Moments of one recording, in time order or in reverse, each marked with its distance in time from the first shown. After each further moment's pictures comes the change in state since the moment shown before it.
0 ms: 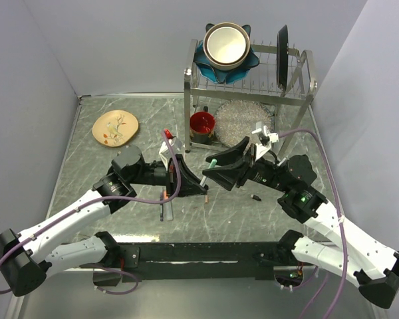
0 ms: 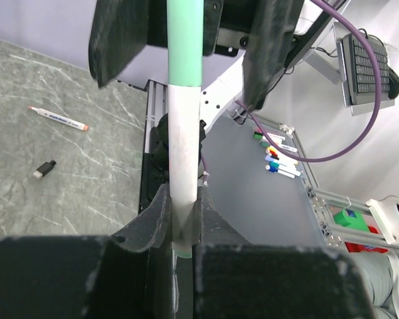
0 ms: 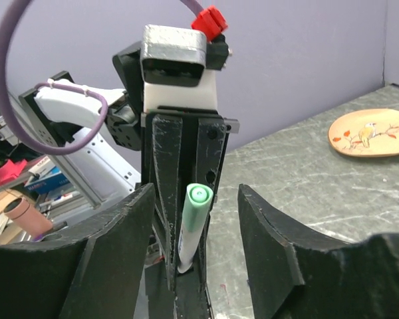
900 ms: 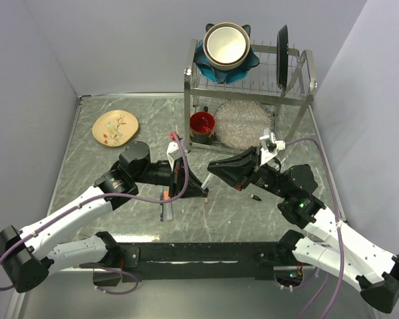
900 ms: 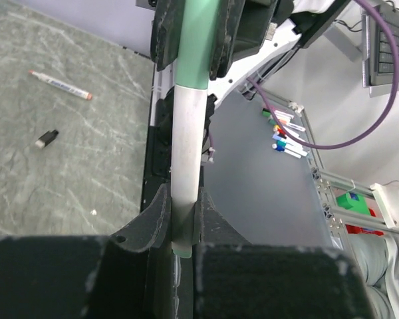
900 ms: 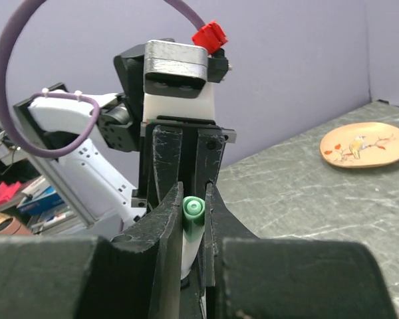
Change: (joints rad) left arm -0.003 0.040 0.063 -0.174 0.001 0.088; right arm -0.003 -0.043 -0.132 0.128 0.047 0.029
